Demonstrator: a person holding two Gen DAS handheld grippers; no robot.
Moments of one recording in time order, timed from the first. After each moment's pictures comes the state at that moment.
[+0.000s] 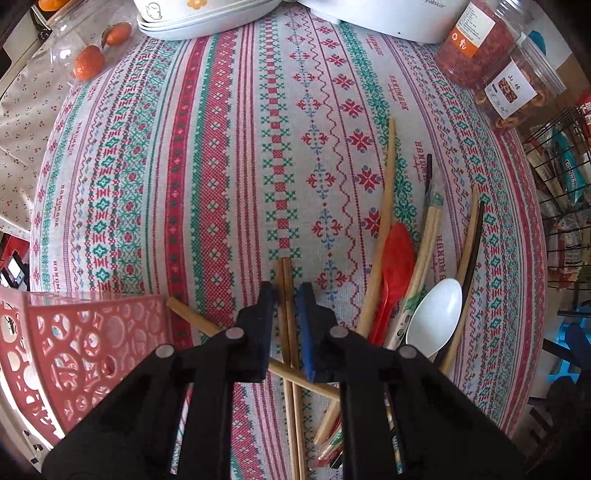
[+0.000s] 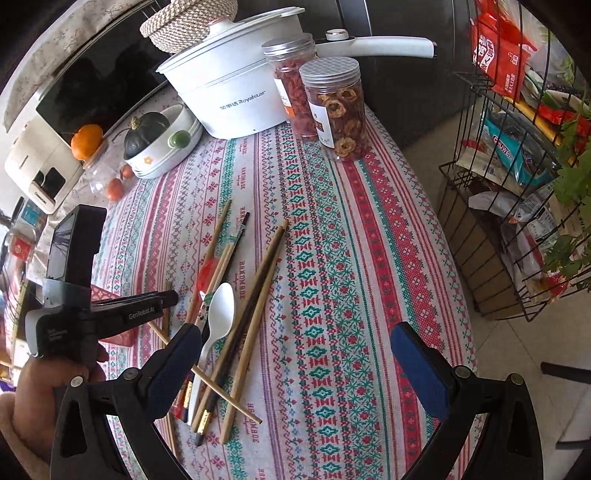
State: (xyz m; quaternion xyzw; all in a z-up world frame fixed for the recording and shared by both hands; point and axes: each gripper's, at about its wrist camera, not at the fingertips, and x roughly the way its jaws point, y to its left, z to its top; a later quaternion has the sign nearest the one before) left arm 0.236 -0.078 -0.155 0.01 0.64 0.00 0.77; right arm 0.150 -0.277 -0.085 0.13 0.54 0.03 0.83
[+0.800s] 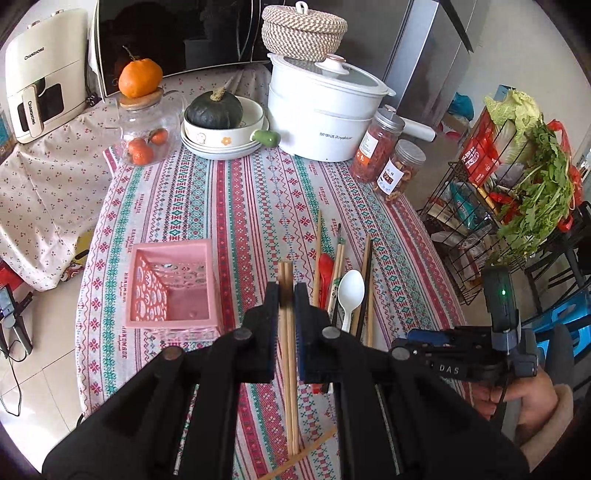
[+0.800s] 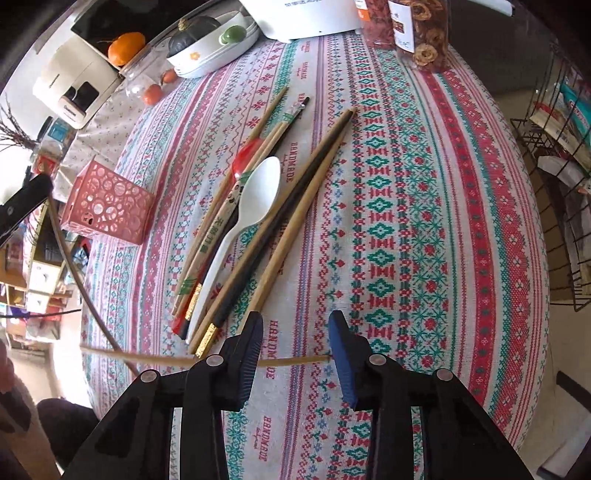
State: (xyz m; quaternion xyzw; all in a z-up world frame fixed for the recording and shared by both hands) left arm 0.122 -0.019 -0.016 -0.05 0.45 -0.10 0.88; right arm 0.125 -0.248 -0.134 0.11 0.62 0.12 0.77
